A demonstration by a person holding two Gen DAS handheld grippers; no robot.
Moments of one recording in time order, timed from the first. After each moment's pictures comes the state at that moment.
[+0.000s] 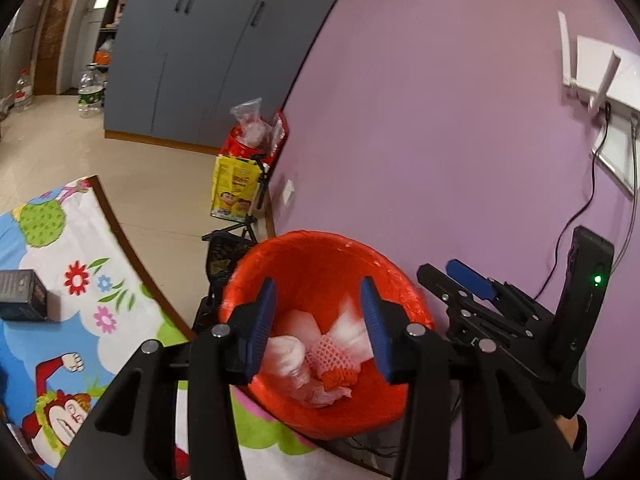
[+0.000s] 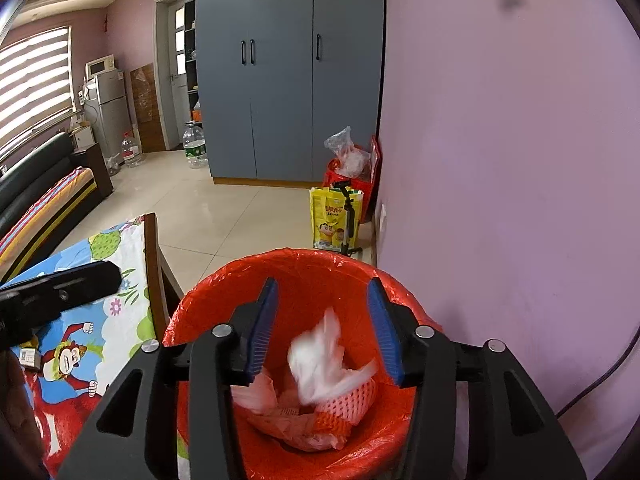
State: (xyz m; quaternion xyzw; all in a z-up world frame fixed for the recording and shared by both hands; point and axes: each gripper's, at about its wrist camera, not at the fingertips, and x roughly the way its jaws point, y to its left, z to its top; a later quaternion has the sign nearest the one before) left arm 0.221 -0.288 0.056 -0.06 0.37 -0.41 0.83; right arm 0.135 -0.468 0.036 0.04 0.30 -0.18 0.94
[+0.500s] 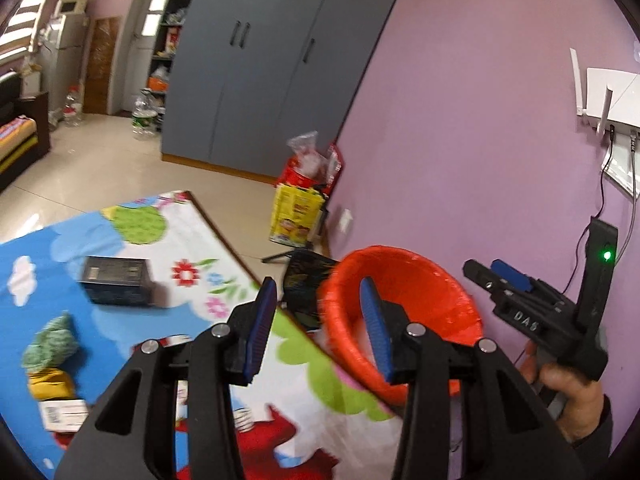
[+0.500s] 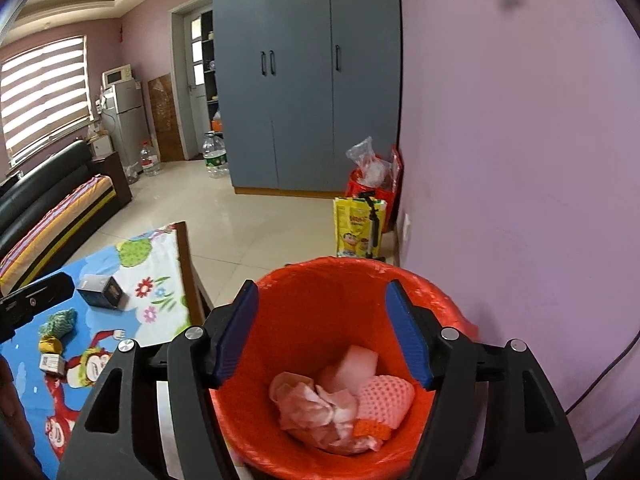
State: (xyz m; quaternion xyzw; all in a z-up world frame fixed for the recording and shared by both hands) left arm 0.197 -0.191 0.071 -0.06 0.33 -0.32 0.89; right arm 0.135 -0.427 0.046 0.05 0.27 -0.14 0.95
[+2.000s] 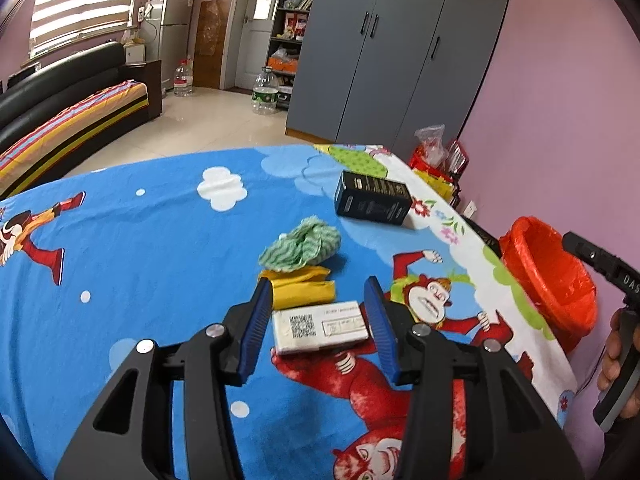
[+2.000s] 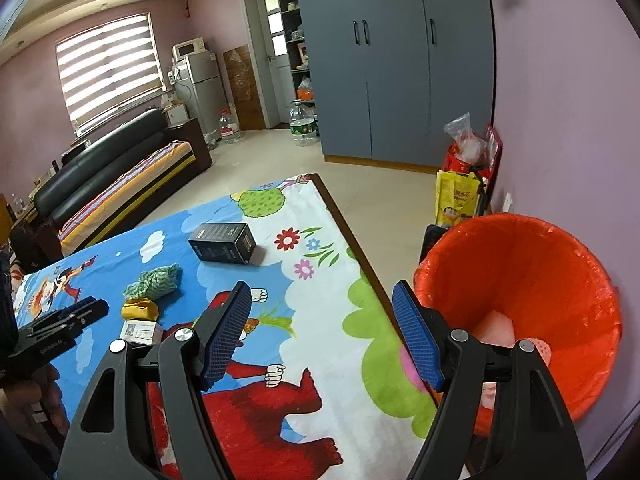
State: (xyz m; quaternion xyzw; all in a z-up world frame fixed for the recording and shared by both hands) left arm 0.173 0.006 0.006 -0.05 0.37 -0.14 0.92; right arm 0.158 -0.292 0.012 0.07 0.32 0.01 0.95
